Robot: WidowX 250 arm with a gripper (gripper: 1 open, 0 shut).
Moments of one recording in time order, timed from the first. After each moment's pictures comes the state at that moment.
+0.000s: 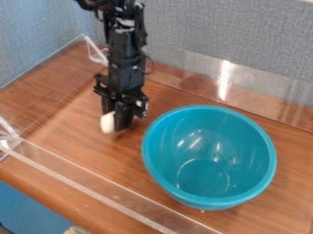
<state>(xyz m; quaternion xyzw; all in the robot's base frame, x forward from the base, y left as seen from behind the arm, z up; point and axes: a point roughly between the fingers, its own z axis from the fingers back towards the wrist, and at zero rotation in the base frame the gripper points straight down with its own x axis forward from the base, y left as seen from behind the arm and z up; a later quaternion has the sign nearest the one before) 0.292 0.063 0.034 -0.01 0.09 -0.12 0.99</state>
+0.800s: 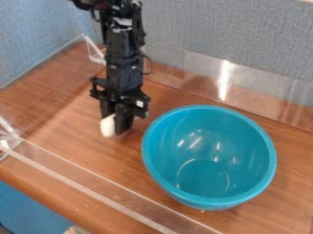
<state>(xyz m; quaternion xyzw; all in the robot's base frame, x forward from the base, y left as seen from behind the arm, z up) 0.282 0.056 0.045 -0.03 0.09 -0.07 0.99</state>
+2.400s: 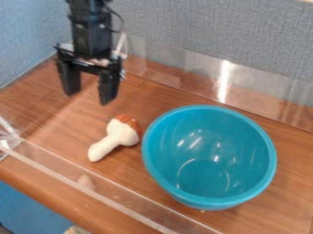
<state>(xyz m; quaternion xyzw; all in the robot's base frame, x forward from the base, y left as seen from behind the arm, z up) 0.264 0.093 0.110 -0.02 0.05 0.04 1.00</state>
